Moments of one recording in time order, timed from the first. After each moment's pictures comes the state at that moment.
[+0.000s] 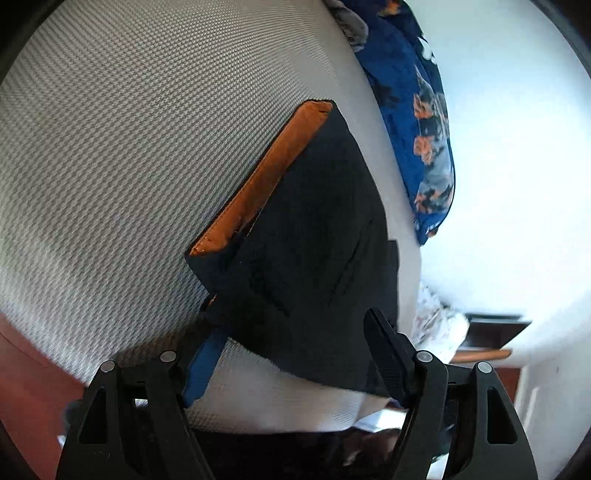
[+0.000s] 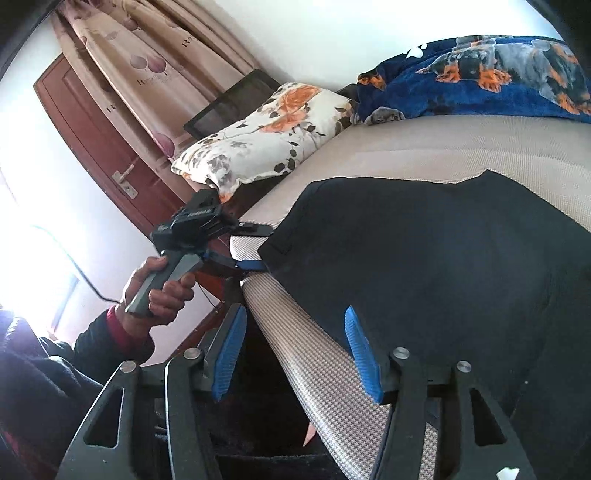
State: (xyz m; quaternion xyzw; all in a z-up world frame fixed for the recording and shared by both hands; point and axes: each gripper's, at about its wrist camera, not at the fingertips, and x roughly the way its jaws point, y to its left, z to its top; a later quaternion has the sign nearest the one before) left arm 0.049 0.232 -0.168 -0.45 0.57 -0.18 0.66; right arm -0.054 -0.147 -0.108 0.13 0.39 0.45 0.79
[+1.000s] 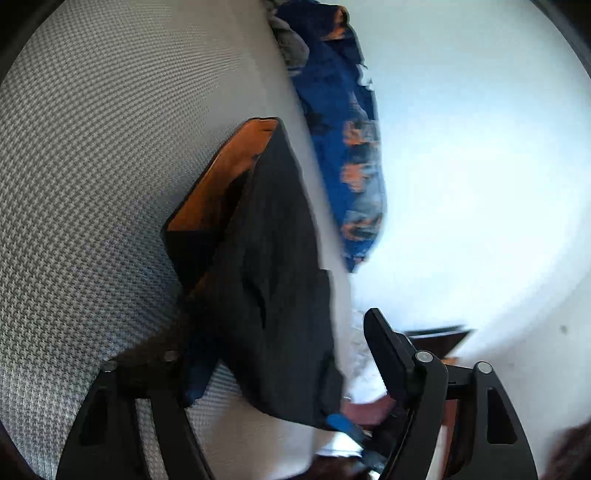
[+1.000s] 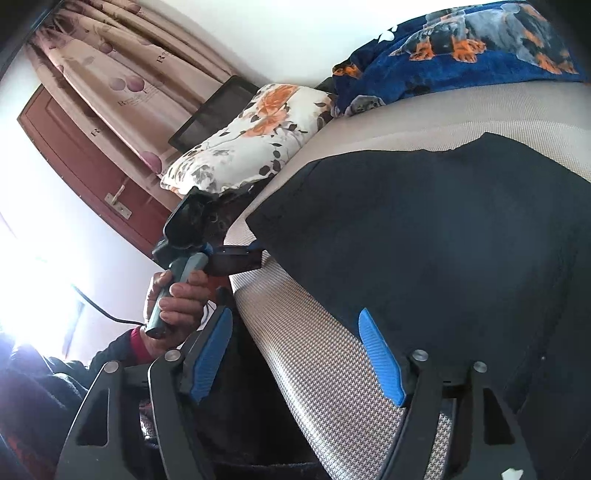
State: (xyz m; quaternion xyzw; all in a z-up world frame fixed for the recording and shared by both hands) left arm 0.057 0.220 -0.176 -0.52 0.44 -0.25 0.69; right arm -0.042 -0.156 -0.126 0.18 0.41 0.43 0.79
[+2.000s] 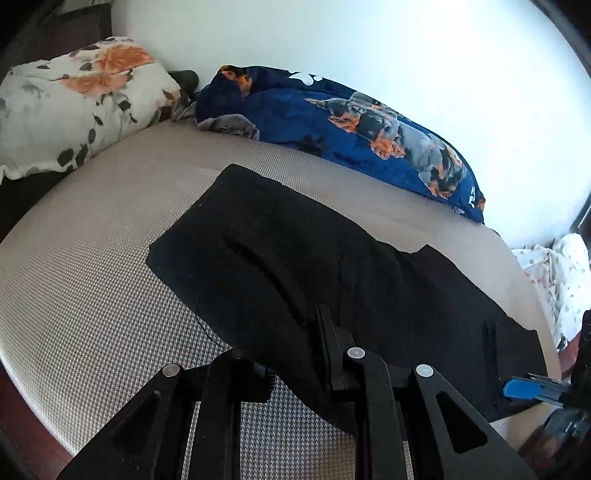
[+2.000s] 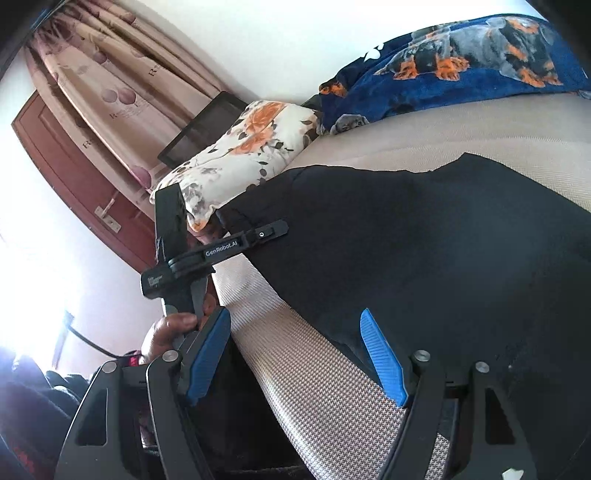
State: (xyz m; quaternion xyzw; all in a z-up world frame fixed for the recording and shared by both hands) left arm 0.038 0.121 -0.117 -0.11 0.39 -0.11 0.91; right arm -0.036 -0.168 -0.117 0.19 0.40 0.40 0.81
